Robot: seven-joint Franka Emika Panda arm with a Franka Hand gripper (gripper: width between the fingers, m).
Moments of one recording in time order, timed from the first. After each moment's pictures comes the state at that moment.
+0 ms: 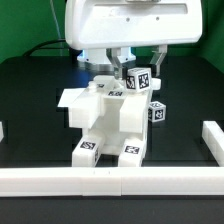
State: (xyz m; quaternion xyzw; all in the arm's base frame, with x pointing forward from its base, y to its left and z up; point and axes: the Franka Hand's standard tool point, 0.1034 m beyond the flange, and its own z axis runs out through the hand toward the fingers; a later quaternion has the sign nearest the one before) arm 0.575 0.015 0.123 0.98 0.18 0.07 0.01
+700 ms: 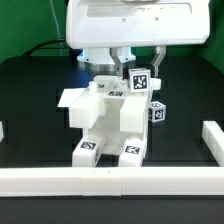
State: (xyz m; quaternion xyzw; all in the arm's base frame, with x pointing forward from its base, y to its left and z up) arm 0.575 0.016 0.123 1.00 0.00 0.06 -0.01
